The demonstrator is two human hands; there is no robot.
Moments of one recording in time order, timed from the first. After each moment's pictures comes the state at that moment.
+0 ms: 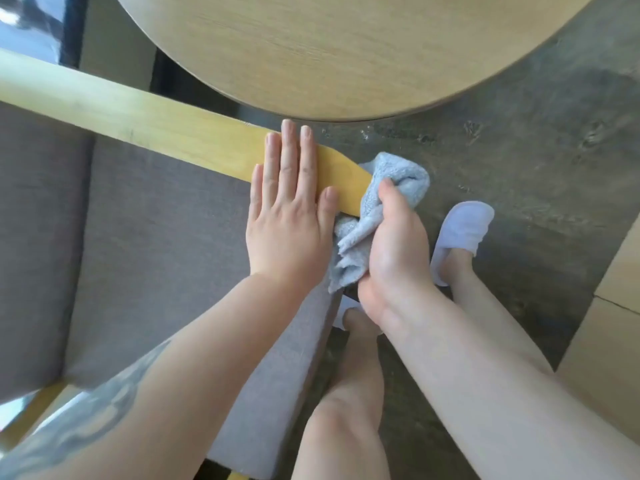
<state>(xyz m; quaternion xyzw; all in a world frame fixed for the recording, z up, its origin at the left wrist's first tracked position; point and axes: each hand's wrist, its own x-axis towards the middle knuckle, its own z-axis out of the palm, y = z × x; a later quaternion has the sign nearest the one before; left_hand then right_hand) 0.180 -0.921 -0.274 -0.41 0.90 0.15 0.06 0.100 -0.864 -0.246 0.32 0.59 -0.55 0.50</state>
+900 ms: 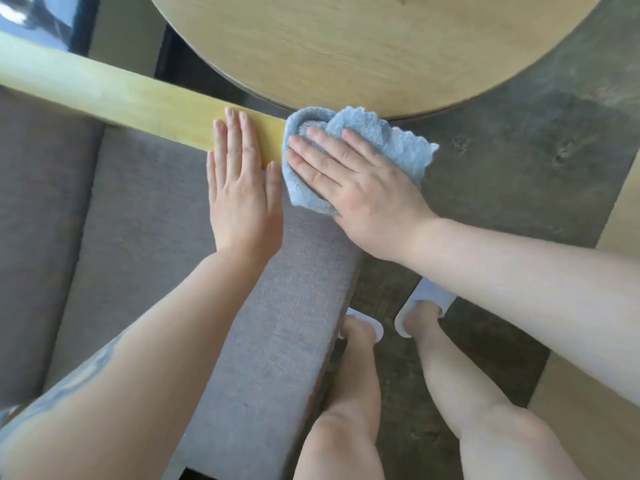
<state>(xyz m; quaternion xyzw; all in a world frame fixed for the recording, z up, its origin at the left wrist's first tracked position) 0.230 -0.984 -0.286 -0.46 0.86 0.20 -0.03 0.086 -0.878 -0.279 -0.72 0.69 -0.02 0.08</state>
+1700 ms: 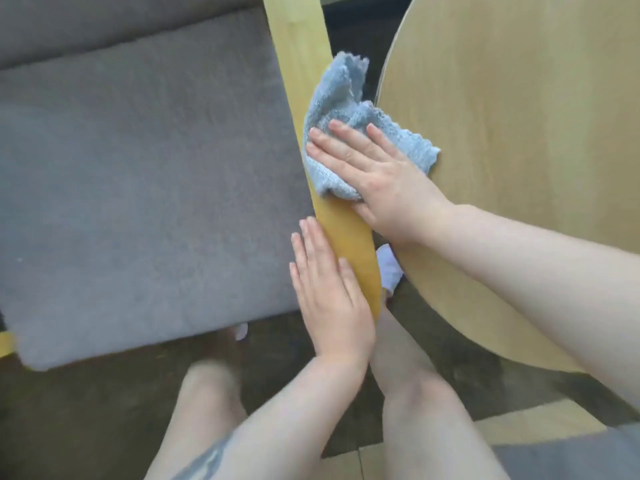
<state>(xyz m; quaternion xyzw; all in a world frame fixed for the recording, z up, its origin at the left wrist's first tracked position) 0.087 -0.901 -0.273 -0.85 0.36 0.30 -0.24 0.037 -1.062 -0.267 -0.94 0.27 0.07 0.18</state>
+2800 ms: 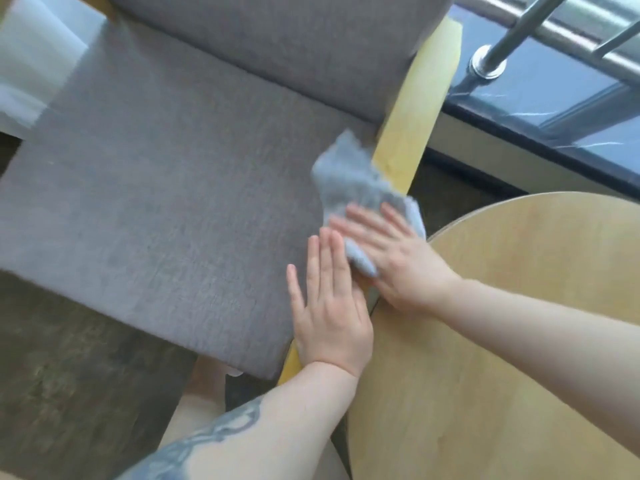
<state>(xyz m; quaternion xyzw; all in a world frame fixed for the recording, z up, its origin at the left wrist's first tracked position) 0.084 -1.014 -0.285 -0.94 0.26 0.12 -0.16 0.076 -1.169 -0.282 -0.98 -0.04 0.07 0.18</state>
